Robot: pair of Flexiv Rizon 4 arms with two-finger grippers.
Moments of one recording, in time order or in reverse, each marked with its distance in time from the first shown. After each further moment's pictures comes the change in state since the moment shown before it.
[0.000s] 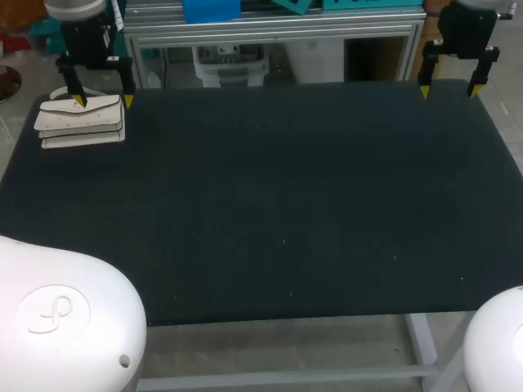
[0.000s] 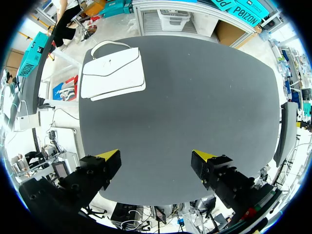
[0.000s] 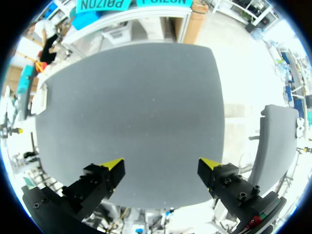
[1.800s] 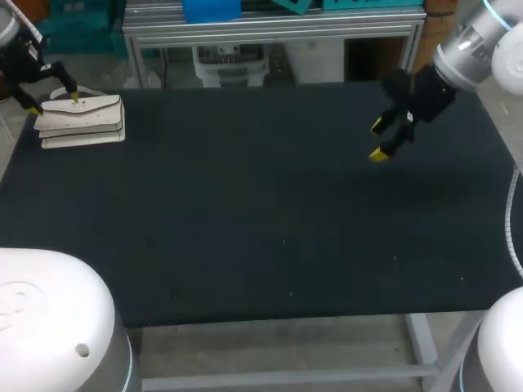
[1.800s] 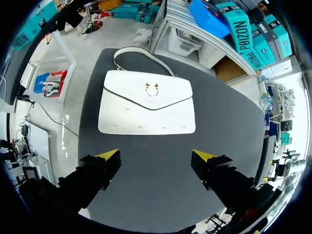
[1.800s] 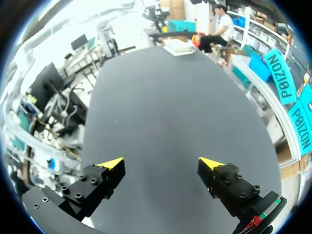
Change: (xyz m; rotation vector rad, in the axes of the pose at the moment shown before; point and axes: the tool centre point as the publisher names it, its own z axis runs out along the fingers) left arm -0.144 -0.086 0.071 0.163 0.270 -0.186; right arm 0.137 -0.045 0.083 -0.388 0.438 -1.317
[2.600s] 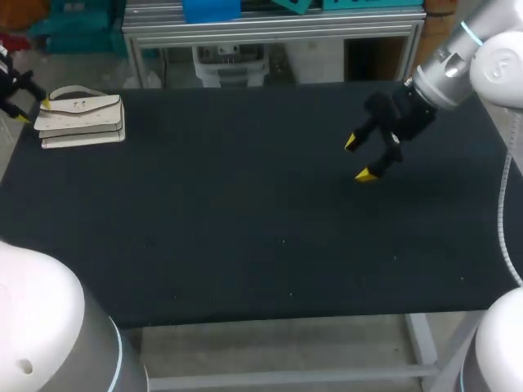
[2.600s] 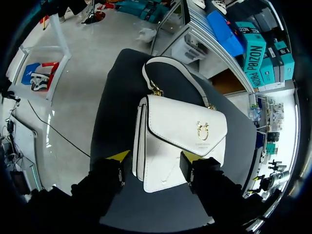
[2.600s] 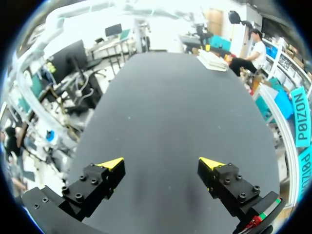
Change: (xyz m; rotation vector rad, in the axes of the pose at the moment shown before) left arm -0.083 -0.065 0.054 -0.007 0.153 -0.085; right arm 0.019 0.013 0.050 -0.070 0.107 -0.295
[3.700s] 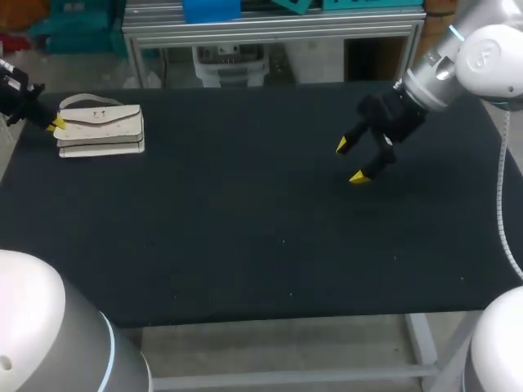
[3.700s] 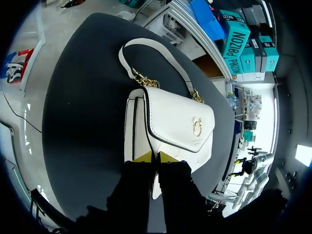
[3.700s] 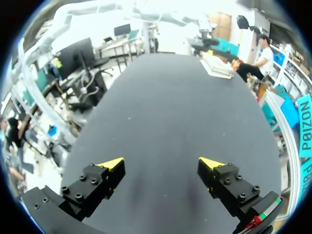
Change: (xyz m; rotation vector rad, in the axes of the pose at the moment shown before) left arm 0.043 0.056 0.029 -0.129 0.240 0.021; right arm -0.007 0.003 0.018 -0.023 0.035 -0.062
